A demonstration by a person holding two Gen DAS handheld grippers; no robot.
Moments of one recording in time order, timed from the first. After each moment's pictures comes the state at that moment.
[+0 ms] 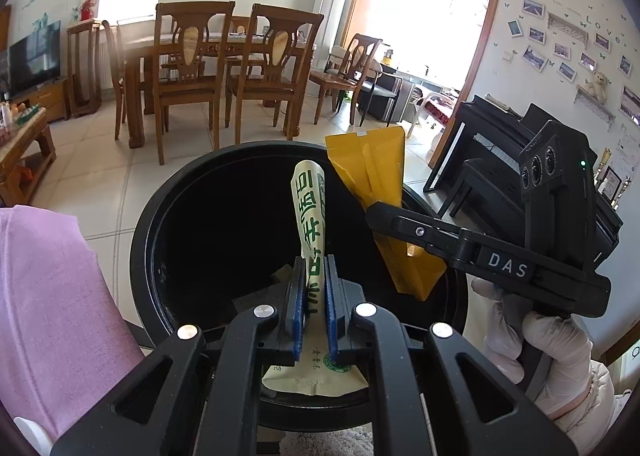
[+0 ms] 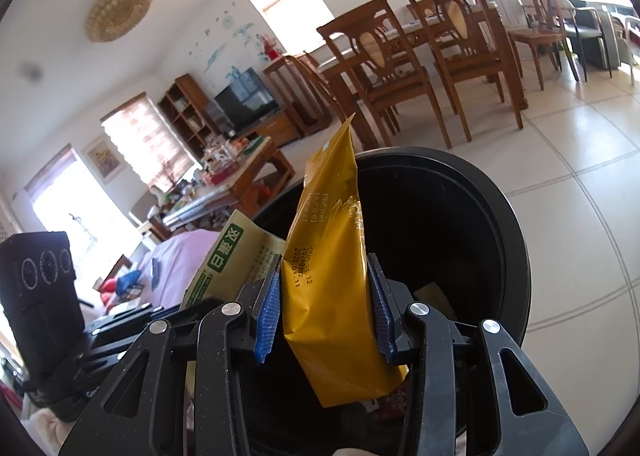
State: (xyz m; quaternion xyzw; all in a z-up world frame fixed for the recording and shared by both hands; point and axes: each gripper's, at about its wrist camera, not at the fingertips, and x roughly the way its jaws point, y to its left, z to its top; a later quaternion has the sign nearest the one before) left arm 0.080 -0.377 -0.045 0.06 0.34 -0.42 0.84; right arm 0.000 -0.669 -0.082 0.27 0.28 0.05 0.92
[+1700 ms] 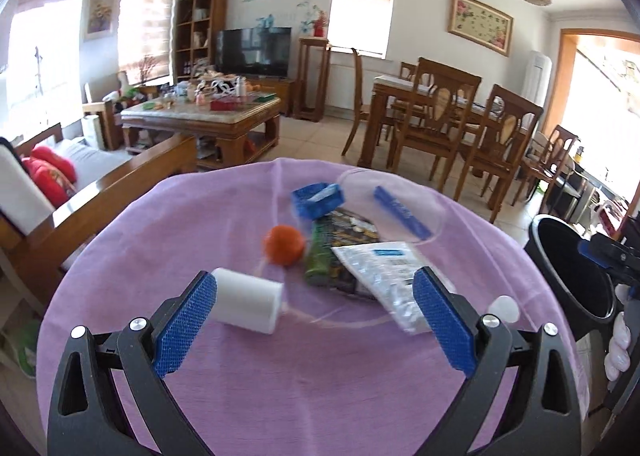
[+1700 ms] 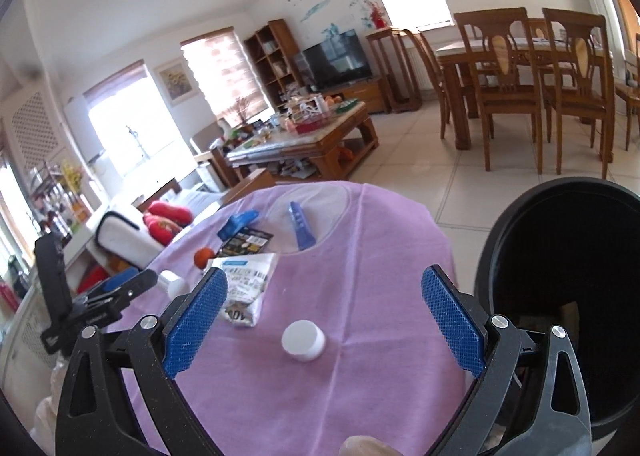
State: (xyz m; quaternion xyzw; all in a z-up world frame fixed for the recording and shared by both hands) left arm 0.070 -0.020 -0.008 -0.04 0.31 -0.04 0.95; right arm 0.056 -0.387 0.001 0.14 0.30 0.21 0.92
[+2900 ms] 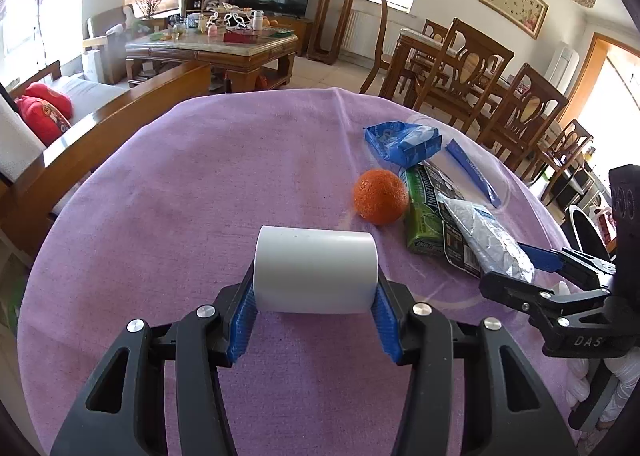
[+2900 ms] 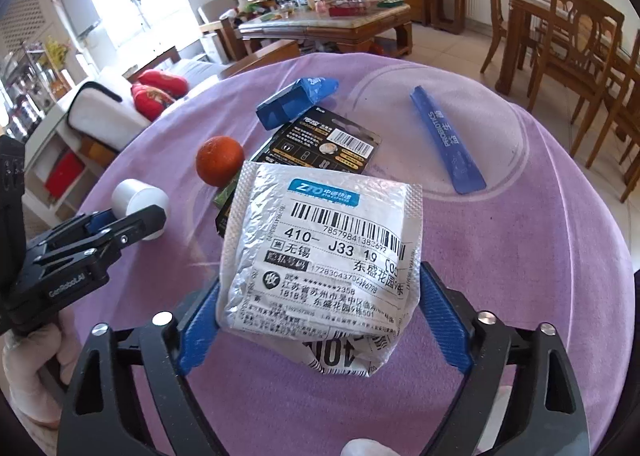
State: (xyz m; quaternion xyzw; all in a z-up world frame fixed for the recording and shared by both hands) left arm 0.100 0.044 -0.048 -0.08 0.41 -0.05 0.91; right arm 0.152 -0.182 -0.063 0.00 0.46 0.24 0.85
